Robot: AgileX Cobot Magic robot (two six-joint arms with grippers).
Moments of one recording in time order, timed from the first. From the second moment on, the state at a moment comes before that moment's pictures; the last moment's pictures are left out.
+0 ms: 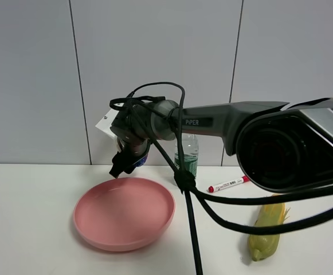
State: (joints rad) left arm 0.09 0.00 -0.51 0.02 1.05 0.04; right arm 0.76 2.68 -2.36 -0.73 0.67 0.09
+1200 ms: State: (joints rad) left arm 0.09 0.00 -0.51 0.02 1.05 0.04; right arm 0.75 2.70 -2.36 -0.72 0.64 0.14
